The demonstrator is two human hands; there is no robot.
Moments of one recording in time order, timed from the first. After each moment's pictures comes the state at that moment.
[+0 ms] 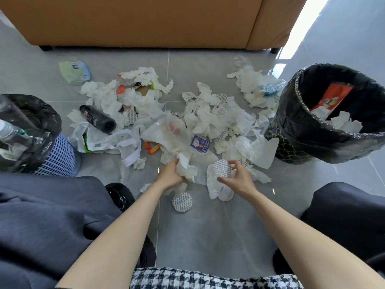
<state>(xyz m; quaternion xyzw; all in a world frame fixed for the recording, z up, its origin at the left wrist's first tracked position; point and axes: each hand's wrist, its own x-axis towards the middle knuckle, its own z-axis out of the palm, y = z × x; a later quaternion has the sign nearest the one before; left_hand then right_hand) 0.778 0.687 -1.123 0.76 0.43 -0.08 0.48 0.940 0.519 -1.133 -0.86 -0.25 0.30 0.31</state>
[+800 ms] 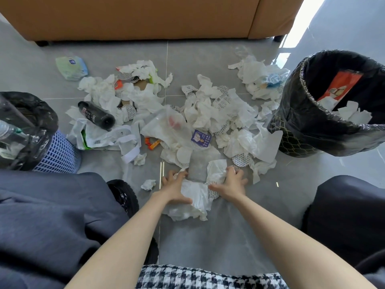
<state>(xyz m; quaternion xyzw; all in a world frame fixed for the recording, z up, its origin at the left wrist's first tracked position) 0.759 0.660 -1.147 0.81 0.37 -0.28 0.35 0.902 0.528 -1.161 -0.91 -0.18 0.33 0.15</state>
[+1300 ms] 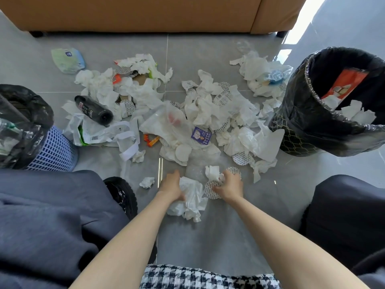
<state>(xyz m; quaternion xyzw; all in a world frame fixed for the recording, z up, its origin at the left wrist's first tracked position) 0.766 0.659 -1.157 0.81 0.43 -0.26 0.30 0.896 0.525 -1.166 -0.91 -0.18 0.33 0.16</state>
